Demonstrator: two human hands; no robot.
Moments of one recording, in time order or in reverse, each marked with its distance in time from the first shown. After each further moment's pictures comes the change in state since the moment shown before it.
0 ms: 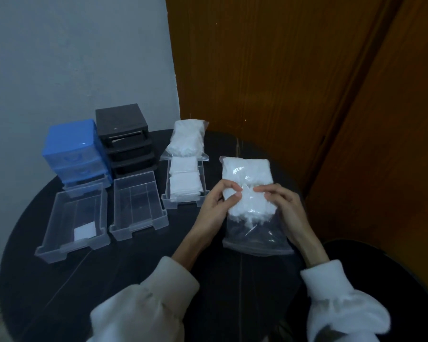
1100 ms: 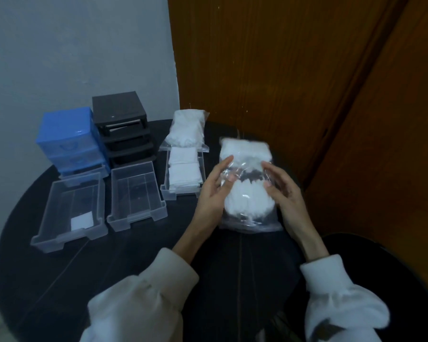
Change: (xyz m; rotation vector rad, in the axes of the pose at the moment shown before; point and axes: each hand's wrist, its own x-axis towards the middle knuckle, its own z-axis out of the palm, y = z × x) left_hand -0.002 0.003 0.002 -0.049 0.054 0.123; right_hand -0.005 -0.012 0.008 -0.091 -0.011 -0.145
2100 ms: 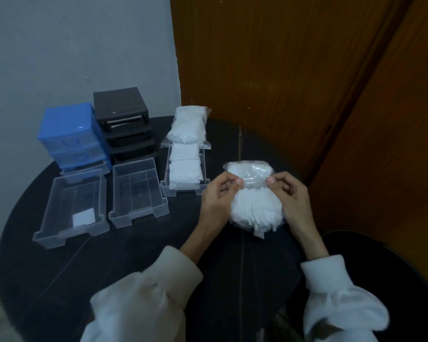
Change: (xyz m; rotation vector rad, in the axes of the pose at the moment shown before) left_hand 0.001 -0.019 0.001 0.217 0.102 0.008; right_hand 0.000 0.014 -0.005 -0.163 0.154 0.024
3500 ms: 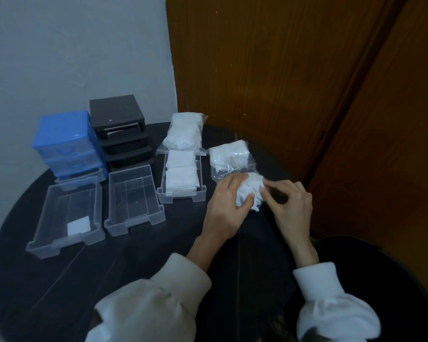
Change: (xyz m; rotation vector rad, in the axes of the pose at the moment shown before) left_hand 0.011 -0.017 0.011 0.618 -0.056 0.317; right_hand -0.005 -0.005 0.000 -0.700 0.220 -0.265
